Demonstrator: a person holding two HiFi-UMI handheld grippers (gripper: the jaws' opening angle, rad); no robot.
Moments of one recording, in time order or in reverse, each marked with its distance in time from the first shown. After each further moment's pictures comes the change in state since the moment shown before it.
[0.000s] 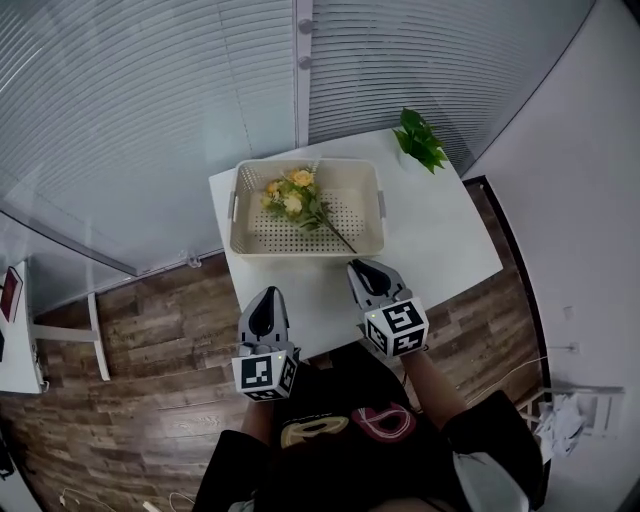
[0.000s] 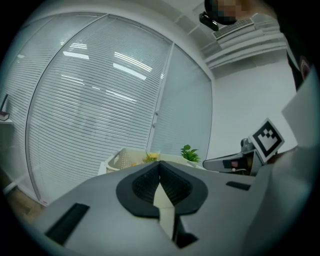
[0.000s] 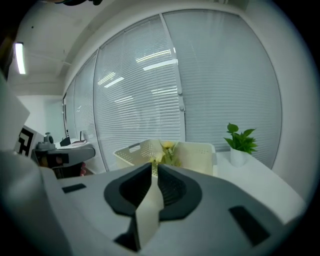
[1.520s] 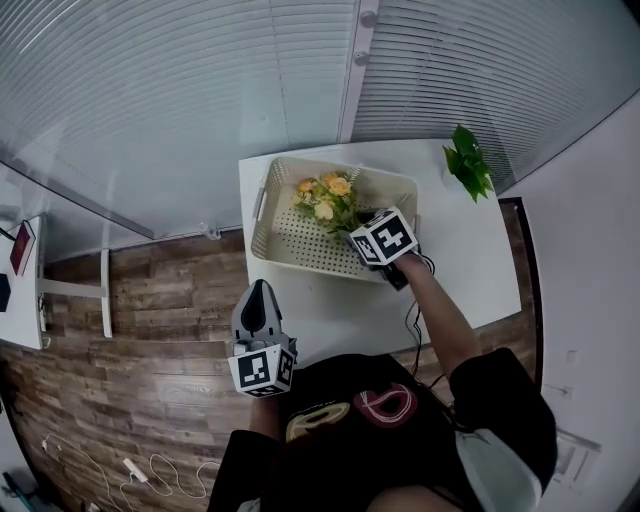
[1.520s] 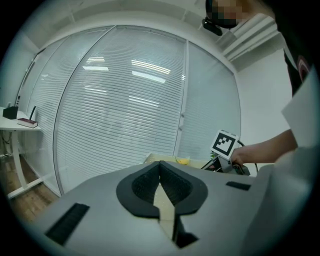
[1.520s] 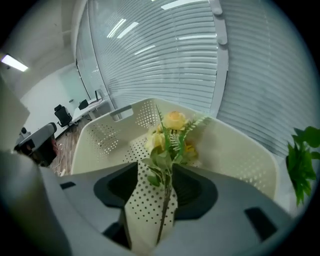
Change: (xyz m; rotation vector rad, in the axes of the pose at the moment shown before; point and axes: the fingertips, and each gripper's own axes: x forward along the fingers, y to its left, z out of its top) left arm 0.021 0.065 0.013 -0.035 -0.039 0.308; right arm 0.183 -0.037 -0.021 -0.193 0.604 0.302
